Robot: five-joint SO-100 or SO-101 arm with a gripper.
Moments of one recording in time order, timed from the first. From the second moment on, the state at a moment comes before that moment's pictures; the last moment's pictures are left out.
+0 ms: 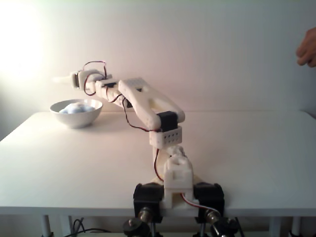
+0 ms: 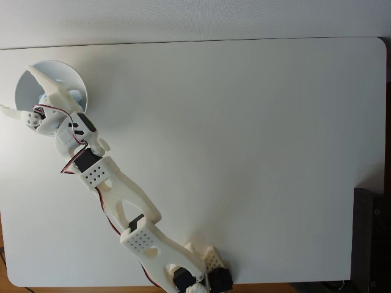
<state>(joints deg) -36.2 19.0 17.8 -3.8 91.8</state>
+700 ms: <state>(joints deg) -34.5 19.0 17.8 -3.8 96.4</state>
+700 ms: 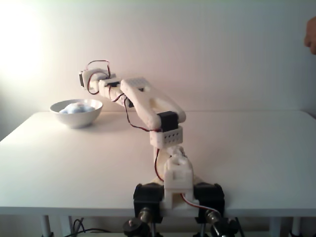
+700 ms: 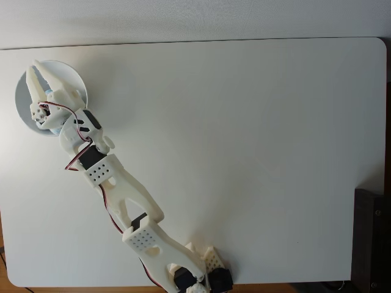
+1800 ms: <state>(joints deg) -19.8 69.9 17.1 87.9 77.5</state>
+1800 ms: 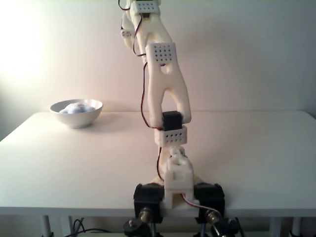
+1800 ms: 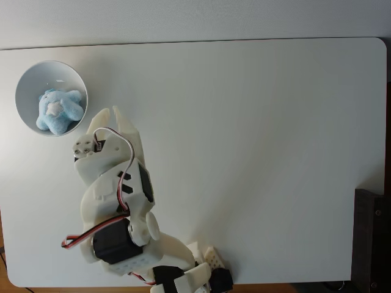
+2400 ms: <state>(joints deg) -9.4 93.3 18.8 102.6 77.0</state>
